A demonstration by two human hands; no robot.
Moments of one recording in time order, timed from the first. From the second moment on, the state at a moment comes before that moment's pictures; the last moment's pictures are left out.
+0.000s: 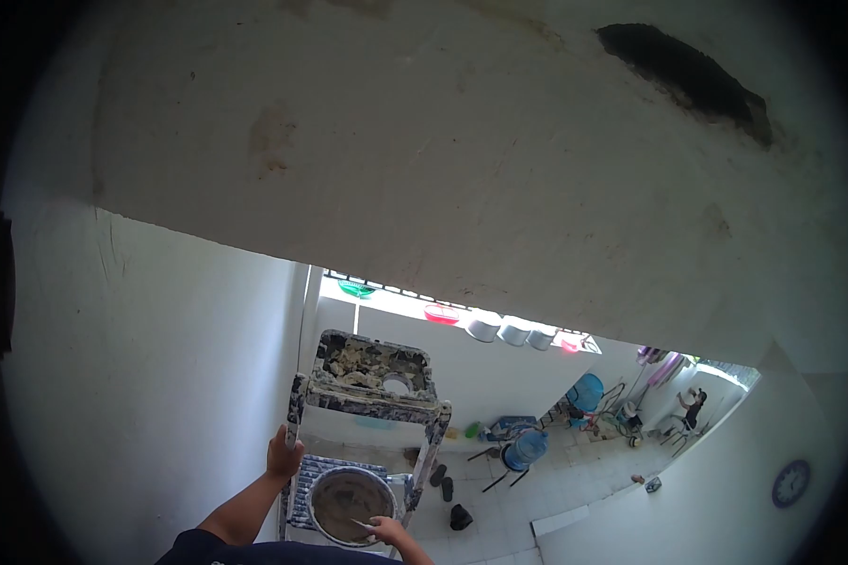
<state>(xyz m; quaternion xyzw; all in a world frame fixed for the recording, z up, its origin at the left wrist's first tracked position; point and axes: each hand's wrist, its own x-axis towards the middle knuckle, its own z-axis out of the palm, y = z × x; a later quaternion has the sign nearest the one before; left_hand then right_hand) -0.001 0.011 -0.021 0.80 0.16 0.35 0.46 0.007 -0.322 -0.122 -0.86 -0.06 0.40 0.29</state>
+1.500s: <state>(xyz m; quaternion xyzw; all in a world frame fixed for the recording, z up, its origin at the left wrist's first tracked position) 0.004 0.015 -0.030 0.76 0.10 0.33 0.55 -0.067 -0.372 -0.140 -0.92 -0.06 0.29 0.26</state>
